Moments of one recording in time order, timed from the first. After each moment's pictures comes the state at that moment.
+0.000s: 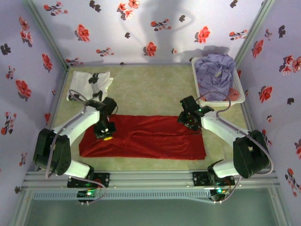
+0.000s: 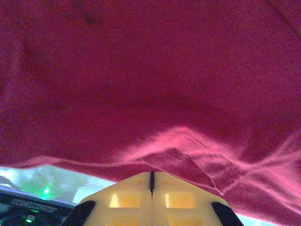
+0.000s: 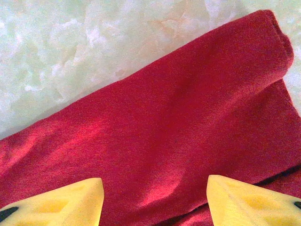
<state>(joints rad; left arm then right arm) -0.42 1.46 0.99 -1.17 0.01 -0.70 0.49 1.40 0.86 -0.66 0.10 0.92</state>
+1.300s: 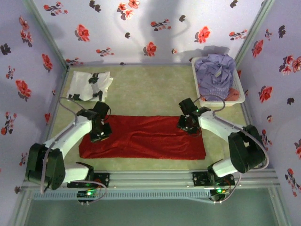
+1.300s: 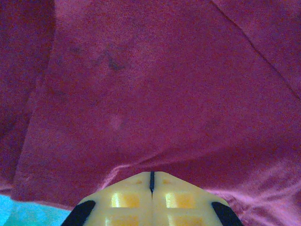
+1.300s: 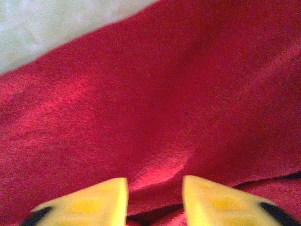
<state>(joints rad) -0.37 1.31 0.82 -0.98 -0.01 -0.73 0.49 1.46 0.83 -0.65 -0.03 0.84</state>
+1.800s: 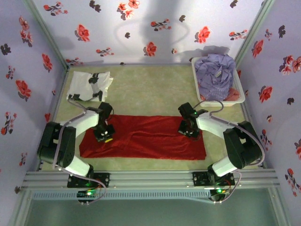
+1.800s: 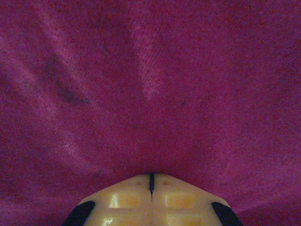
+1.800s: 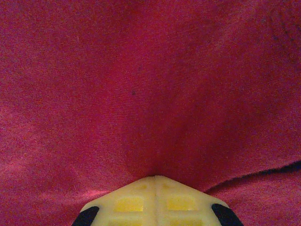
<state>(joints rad) -0.33 1.56 0.82 -0.87 0.09 -0.72 0.49 1.51 0.78 -0.66 0.00 0.89</state>
